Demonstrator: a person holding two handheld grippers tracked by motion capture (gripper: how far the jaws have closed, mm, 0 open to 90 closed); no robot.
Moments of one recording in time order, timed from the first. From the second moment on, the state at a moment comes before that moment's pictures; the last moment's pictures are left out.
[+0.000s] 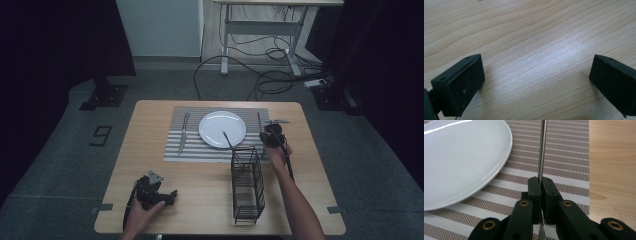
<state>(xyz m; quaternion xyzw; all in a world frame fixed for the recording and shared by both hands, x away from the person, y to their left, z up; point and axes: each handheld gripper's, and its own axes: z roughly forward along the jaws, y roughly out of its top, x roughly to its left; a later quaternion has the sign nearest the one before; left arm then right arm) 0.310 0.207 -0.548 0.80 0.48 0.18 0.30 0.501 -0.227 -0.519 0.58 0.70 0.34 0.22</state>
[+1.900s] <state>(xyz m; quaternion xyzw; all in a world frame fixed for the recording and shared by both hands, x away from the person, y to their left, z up) 0.310 0.207 -0.548 0.80 0.48 0.18 0.30 0.505 -0.229 -0.527 0.59 0.70 0.34 0.22</state>
